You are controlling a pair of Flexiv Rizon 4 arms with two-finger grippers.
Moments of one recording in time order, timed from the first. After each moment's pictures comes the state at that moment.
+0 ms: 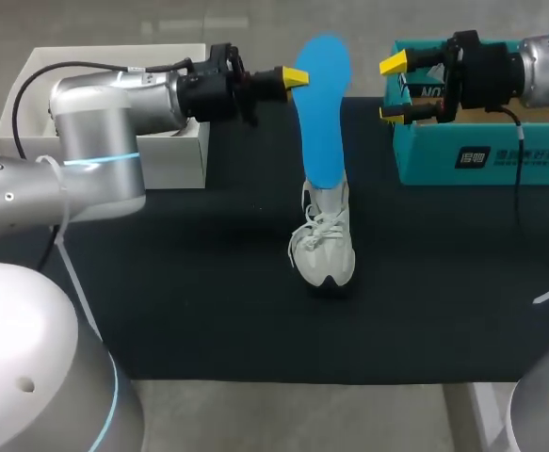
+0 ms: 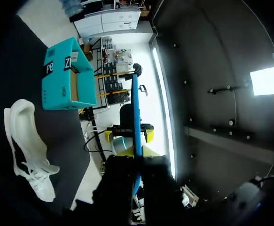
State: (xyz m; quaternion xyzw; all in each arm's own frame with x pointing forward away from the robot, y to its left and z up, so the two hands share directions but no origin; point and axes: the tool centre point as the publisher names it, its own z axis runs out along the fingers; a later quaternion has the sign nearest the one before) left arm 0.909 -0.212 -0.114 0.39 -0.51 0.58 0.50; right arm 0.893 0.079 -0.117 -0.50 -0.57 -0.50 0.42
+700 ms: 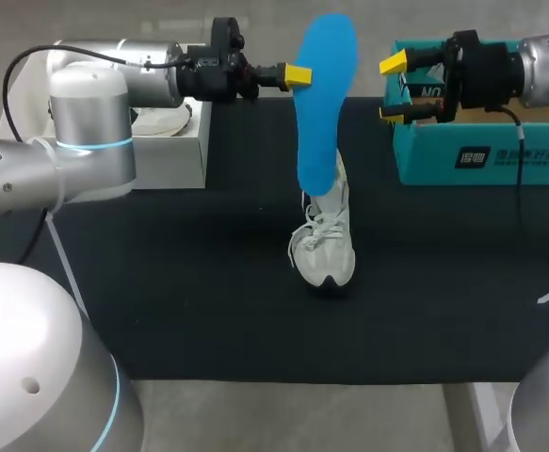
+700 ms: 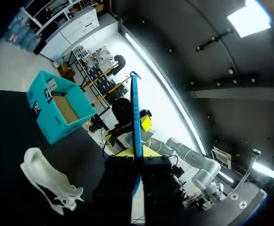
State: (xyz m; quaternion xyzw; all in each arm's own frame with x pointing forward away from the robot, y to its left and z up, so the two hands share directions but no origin) left arm 0.903 -0.213 -0.104 0.25 -0.63 0.63 0.36; right arm 0.893 0.080 -0.118 -0.50 -0.57 -0.50 0.42
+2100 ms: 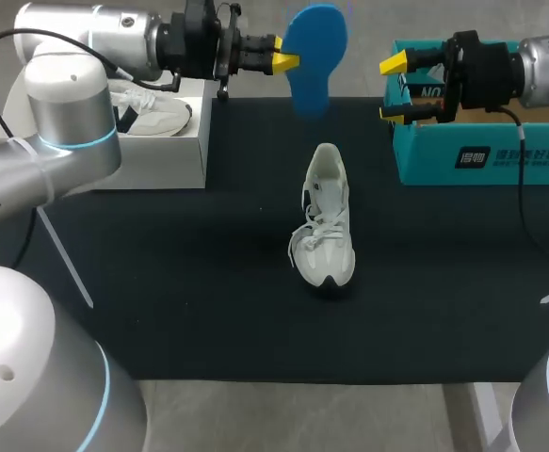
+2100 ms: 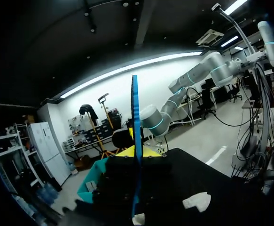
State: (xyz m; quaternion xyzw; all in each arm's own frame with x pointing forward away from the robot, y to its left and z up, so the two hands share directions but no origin) left arm 0.906 -0.197 -0.070 -0.18 -0.69 0.70 -0.09; right arm 0.893 0.080 -0.118 -0.50 -0.57 -0.50 0.42
